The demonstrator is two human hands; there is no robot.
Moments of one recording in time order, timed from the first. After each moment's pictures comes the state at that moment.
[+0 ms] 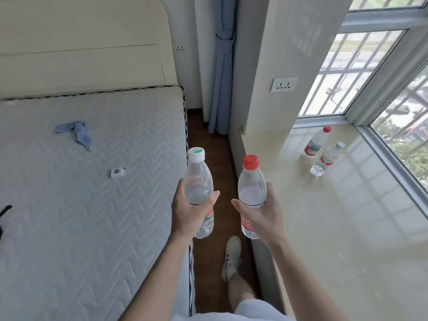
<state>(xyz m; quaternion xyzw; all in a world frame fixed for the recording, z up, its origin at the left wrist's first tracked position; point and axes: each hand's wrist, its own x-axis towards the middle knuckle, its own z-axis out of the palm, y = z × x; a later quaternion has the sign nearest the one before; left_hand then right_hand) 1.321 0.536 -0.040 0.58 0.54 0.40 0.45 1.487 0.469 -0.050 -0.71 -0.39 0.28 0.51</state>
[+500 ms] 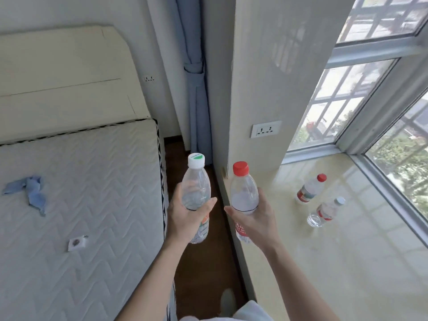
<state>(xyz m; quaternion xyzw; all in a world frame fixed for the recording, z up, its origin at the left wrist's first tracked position) 1.494 0.781 -0.027 0.63 0.51 0.36 0.46 1.655 0.701 -0.047 -0.71 -0.38 0.28 0.52</state>
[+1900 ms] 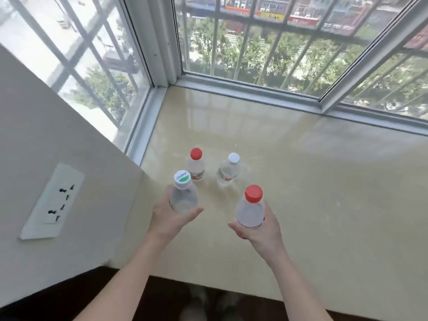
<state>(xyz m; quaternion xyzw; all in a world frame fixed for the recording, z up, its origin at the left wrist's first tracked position) 1.852 0.907 -0.218 0.79 0.14 -0.14 0.58 1.803 0.673 -0.221 -0.76 0.22 0.13 0.60</state>
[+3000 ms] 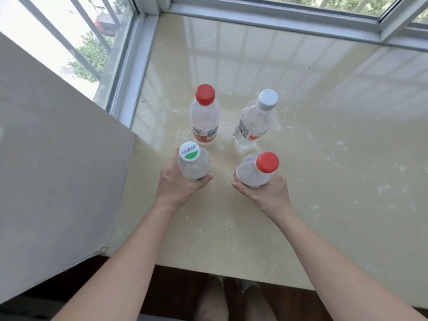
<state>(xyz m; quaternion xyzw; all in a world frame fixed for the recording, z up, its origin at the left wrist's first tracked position) 1.878 0.918 -0.368 0.86 0.09 -0.10 0.49 1.838 0.698 -0.370 -0.82 0.19 0.07 0.54</state>
